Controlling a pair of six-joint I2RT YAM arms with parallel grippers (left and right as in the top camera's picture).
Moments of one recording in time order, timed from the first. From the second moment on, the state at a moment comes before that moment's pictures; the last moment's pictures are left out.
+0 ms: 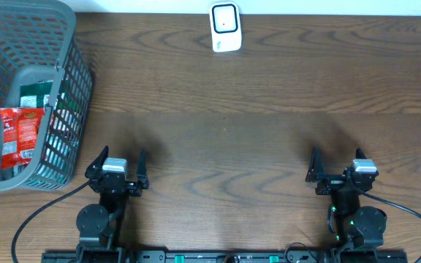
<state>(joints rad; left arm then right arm) -0.05 0.02 0.01 -0.10 0.06 0.05 0.03 0.01 0.01 -0.07 0.01 0.11</state>
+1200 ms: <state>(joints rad) -0.05 0.03 0.14 -0.25 0.10 -0.14 0.03 0.01 0.01 -0.07 0.01 0.11</state>
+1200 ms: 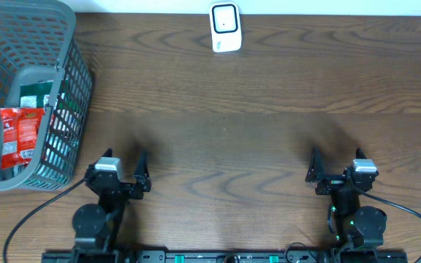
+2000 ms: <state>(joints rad) -0.01 1.44 2.49 -1.70 -0.12 -0.15 0.03 0.01 0.01 -0.07 0.01 0.11</state>
